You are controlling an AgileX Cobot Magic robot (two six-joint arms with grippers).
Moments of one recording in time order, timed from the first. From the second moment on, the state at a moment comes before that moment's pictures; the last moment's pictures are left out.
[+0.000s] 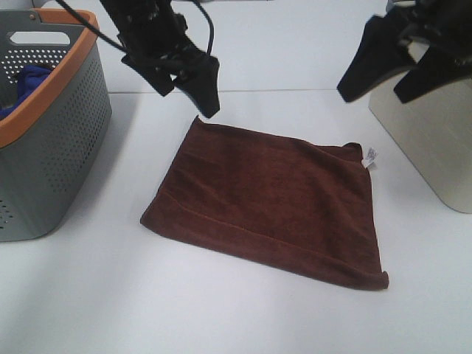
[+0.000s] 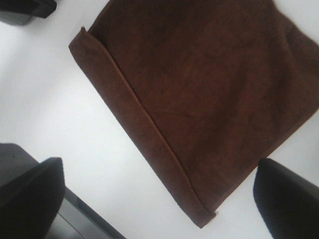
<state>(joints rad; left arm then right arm) -0.46 2.15 -2.01 -0.28 1.22 0.41 0.12 1.57 -1.30 0.53 0.97 -0.44</state>
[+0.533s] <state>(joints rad) -0.31 1.91 -2.12 0.01 1.22 0.14 -0.14 1.55 -1.64 0.37 1.09 -0.13</state>
